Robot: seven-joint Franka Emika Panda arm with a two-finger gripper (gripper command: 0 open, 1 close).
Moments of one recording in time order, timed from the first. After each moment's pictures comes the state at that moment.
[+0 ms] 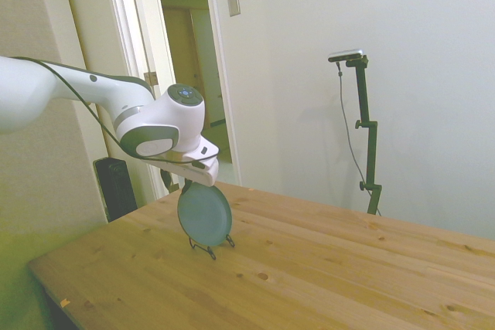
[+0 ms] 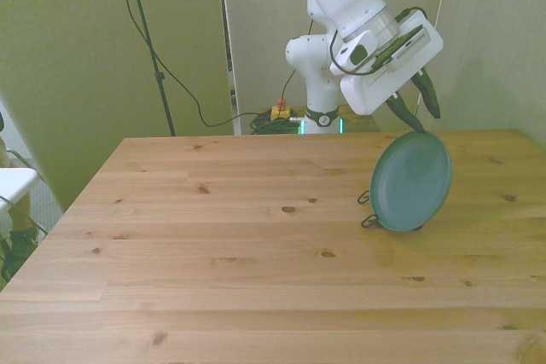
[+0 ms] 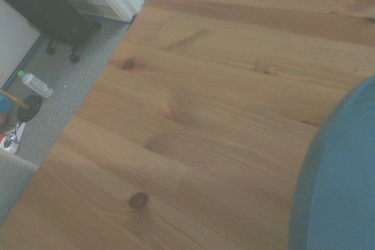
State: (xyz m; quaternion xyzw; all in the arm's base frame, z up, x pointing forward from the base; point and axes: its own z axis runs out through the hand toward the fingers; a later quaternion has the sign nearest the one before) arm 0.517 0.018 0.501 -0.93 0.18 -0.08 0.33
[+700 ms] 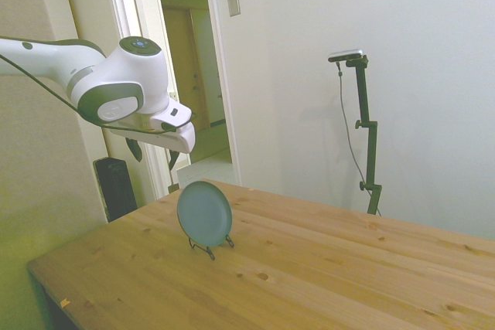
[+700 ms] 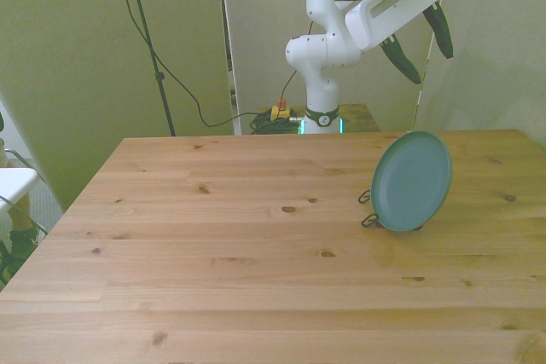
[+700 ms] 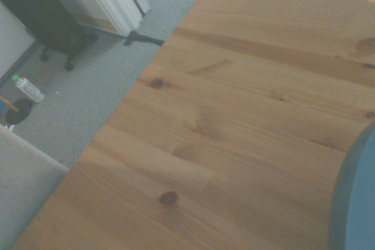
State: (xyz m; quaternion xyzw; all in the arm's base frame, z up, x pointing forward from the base) arm 0.465 0.033 0.586 -0.94 0.17 -0.11 0.28
